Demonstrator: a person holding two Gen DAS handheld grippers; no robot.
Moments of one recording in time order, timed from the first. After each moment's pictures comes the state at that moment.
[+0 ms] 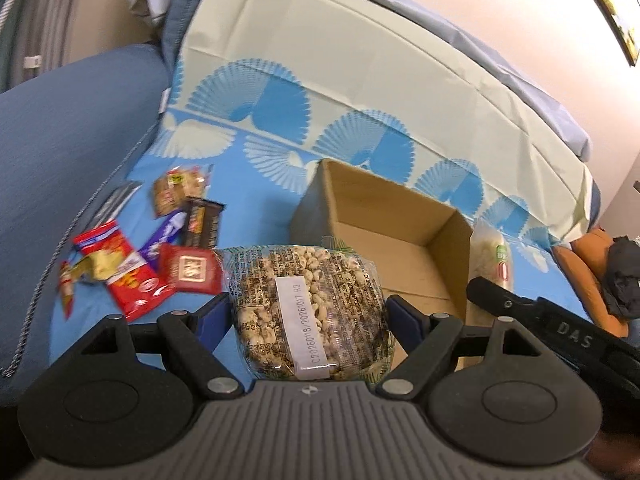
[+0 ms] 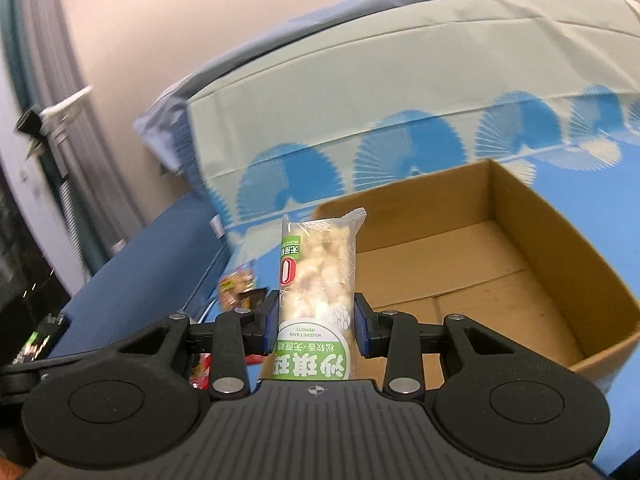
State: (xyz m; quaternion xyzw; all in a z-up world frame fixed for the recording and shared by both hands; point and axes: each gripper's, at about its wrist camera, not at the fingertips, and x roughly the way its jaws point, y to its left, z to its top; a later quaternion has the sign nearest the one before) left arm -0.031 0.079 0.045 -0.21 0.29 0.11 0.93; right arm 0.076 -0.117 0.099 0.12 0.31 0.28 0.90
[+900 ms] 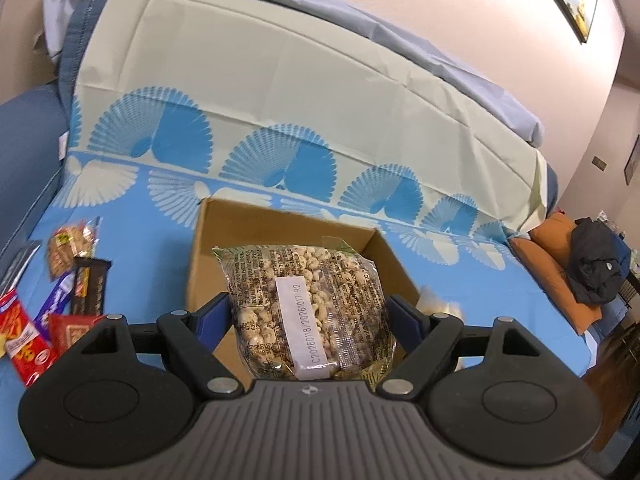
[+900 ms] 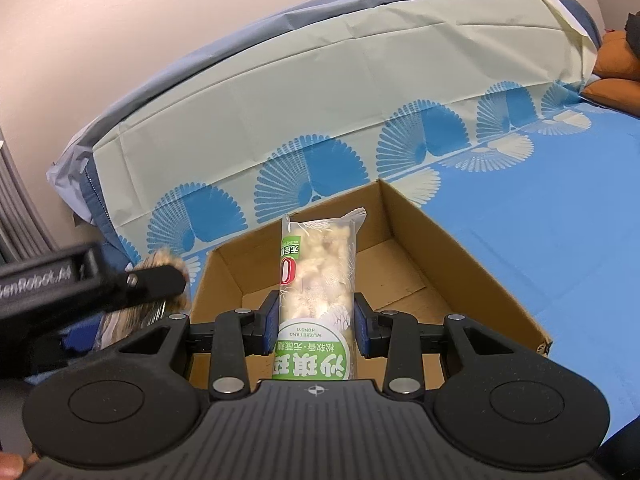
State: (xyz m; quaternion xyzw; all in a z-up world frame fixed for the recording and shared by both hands) left arm 0.065 0.016 0.082 -0.18 0.26 0.04 0.95; right arm 0.100 -0.155 0.097 0.14 0.31 0.16 0.93
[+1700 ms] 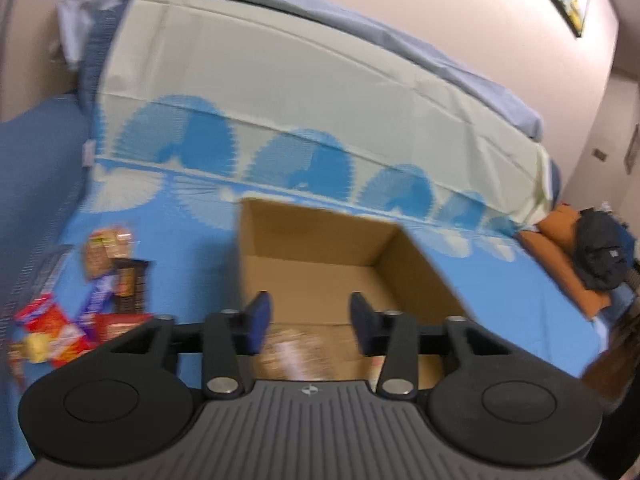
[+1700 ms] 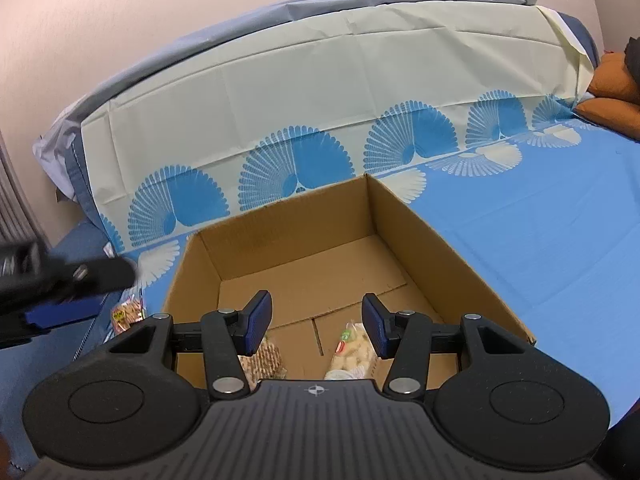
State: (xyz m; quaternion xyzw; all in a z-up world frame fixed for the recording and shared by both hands) left arm 0.007 0.063 0.060 -0.15 0.26 0.06 0.95; right arm 0.094 -0.141 0.090 0.09 0.31 0.14 0.93
